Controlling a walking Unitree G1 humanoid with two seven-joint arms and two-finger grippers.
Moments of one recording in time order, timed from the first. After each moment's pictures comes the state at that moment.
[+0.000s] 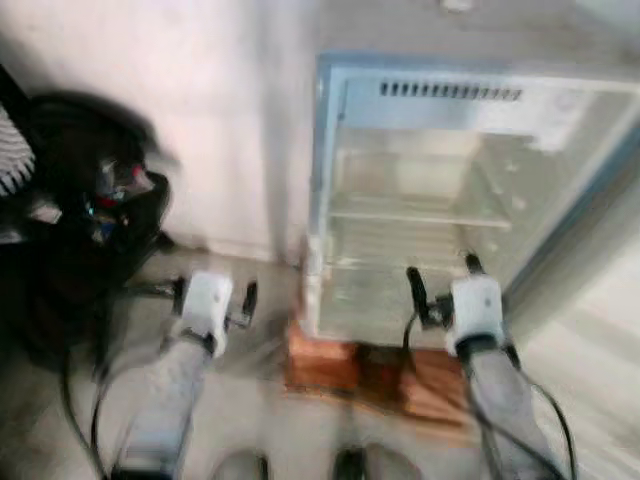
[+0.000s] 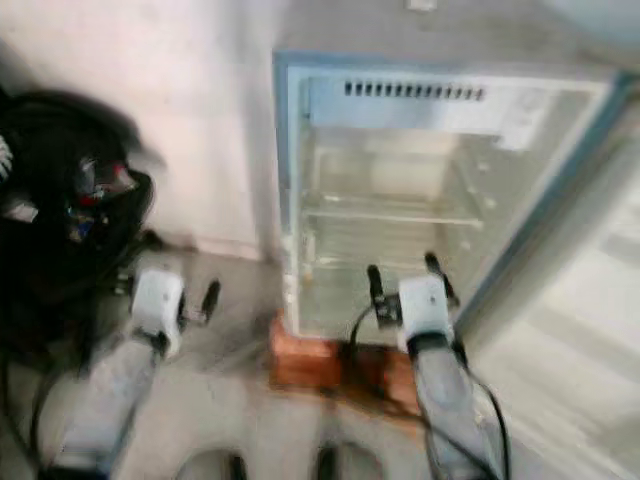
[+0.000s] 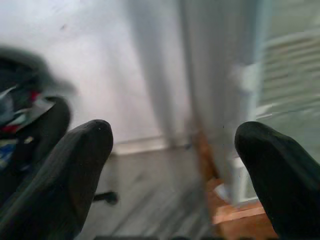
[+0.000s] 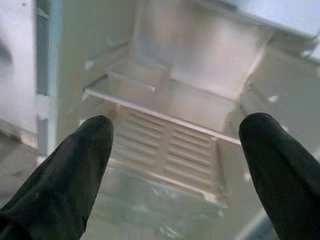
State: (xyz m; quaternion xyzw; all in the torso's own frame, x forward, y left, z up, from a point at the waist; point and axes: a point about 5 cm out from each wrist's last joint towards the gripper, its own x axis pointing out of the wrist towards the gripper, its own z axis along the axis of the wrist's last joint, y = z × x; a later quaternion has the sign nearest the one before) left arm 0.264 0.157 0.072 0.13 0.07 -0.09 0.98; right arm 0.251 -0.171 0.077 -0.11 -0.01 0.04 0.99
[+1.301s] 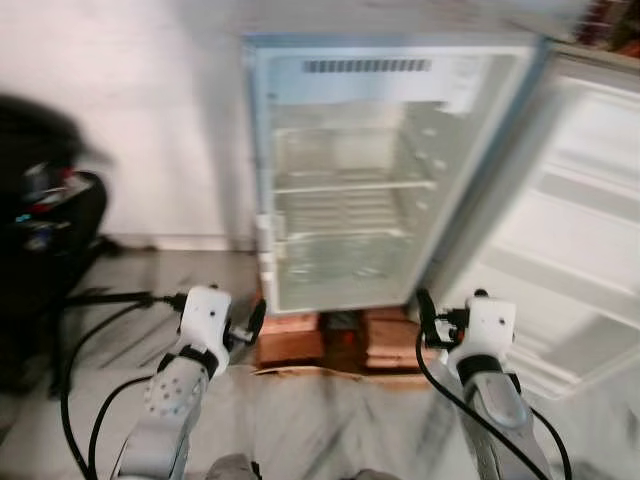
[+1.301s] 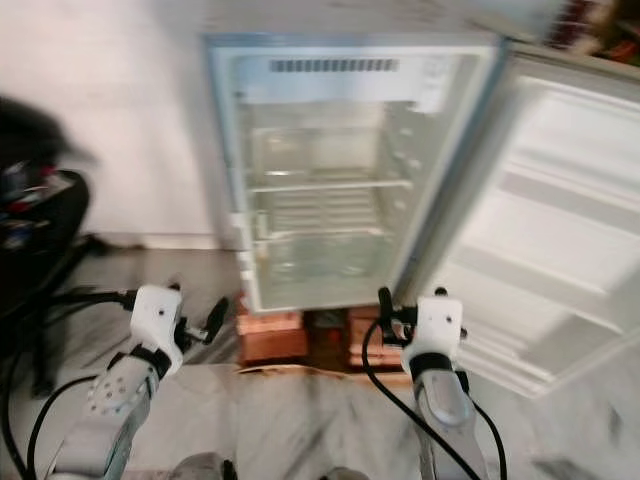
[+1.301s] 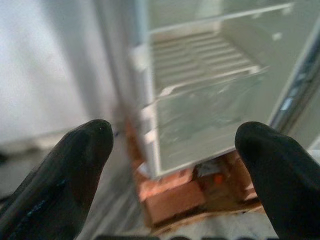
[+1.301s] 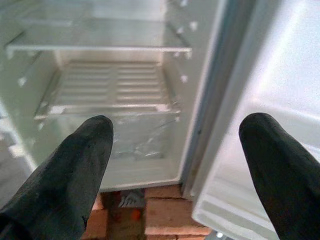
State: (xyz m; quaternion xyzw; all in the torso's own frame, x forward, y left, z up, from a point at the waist) left arm 0.245 0.150 0.060 0.06 0.10 -0.13 0.98; right arm 0.238 -0.178 0.059 -0.01 0.06 -0.02 1.00
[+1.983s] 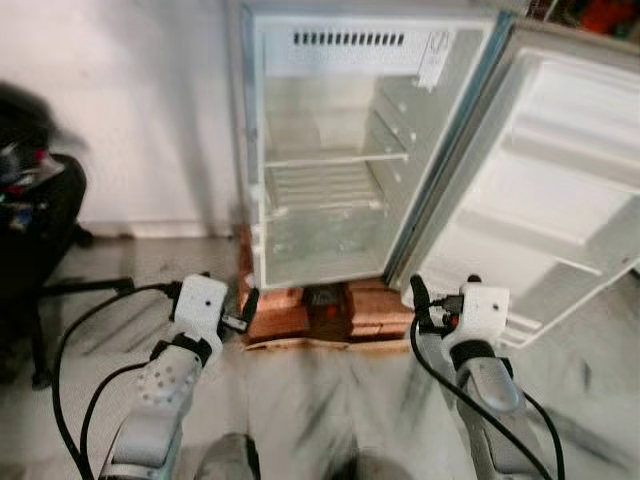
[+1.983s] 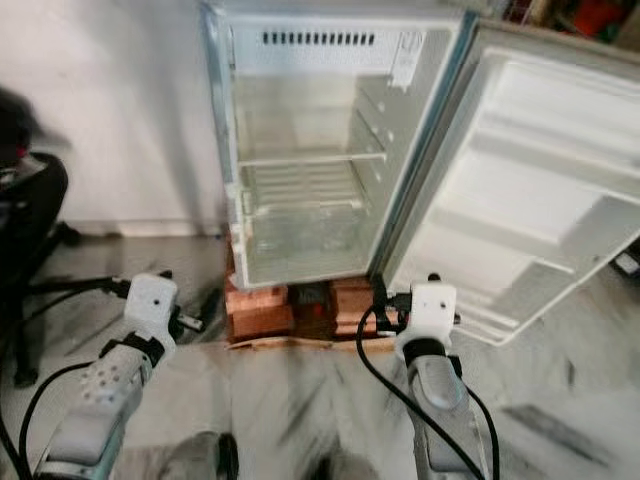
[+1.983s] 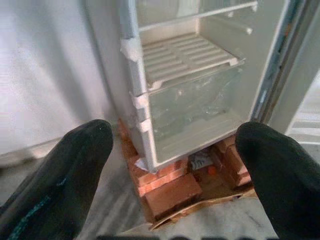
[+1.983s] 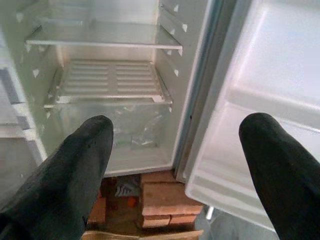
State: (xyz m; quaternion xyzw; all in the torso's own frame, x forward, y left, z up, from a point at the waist) left arm 0.249 0.155 0.064 0.08 0.09 -0.12 0.98; right arm 0.248 -0.175 0.067 -0.01 0.05 -0.01 1.00
